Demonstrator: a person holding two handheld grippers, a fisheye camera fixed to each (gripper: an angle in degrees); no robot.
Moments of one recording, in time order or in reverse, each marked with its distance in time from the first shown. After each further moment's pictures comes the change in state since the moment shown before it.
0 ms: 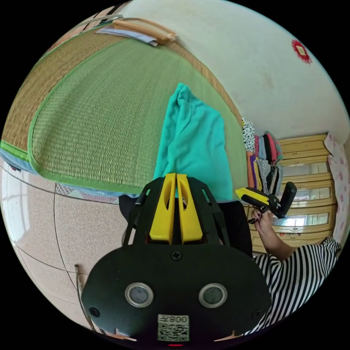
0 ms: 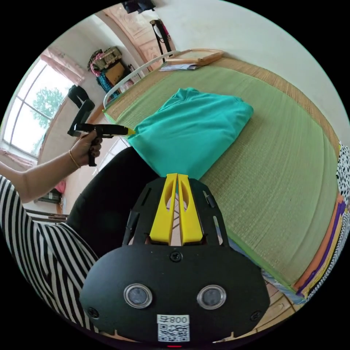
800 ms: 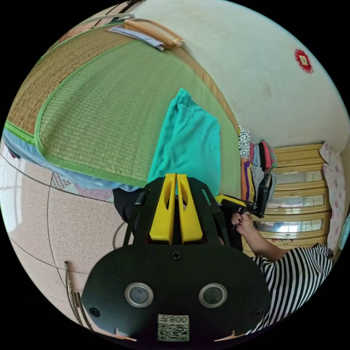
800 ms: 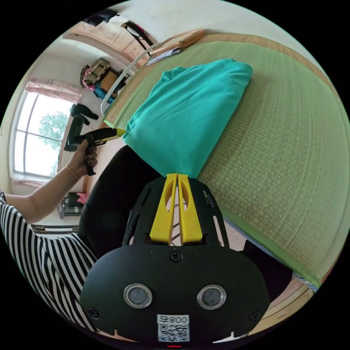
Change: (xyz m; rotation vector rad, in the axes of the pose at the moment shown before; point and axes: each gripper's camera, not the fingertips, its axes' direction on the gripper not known) left arm -0.021 0.045 0.012 0.067 0.098 -0.031; right arm 0.101 0.105 0.063 -0.007 -0.265 0.206
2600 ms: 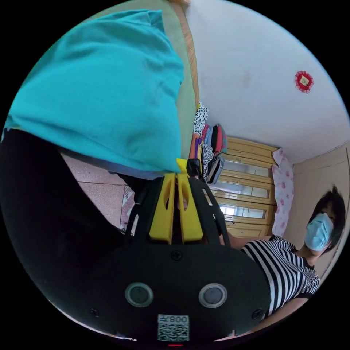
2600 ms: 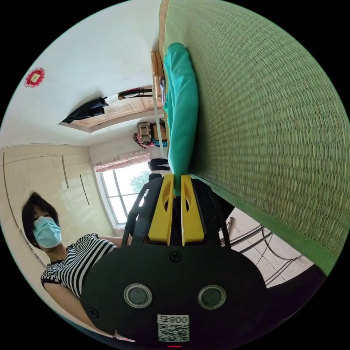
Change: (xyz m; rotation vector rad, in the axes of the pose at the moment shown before) left arm -0.017 0.069 -0.005 -0.220 0.523 -0.123; right arm 0.272 0.110 0.075 0.136 -0.869 0.405
